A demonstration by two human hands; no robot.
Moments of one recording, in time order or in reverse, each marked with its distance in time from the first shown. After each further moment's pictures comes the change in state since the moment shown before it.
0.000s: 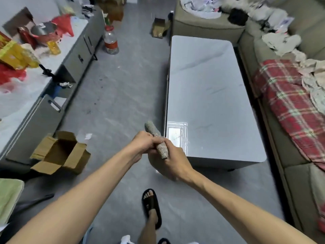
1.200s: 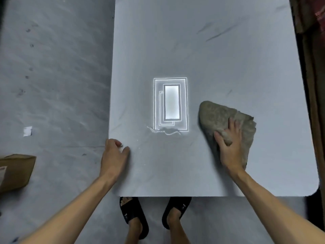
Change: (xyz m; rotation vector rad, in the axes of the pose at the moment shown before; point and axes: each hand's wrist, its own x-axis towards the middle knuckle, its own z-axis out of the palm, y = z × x) left_hand 0.440 -0.117 0.182 0.611 0.417 -0.089; right_hand 0.273 0.542 -0.130 0.139 0.419 0.347
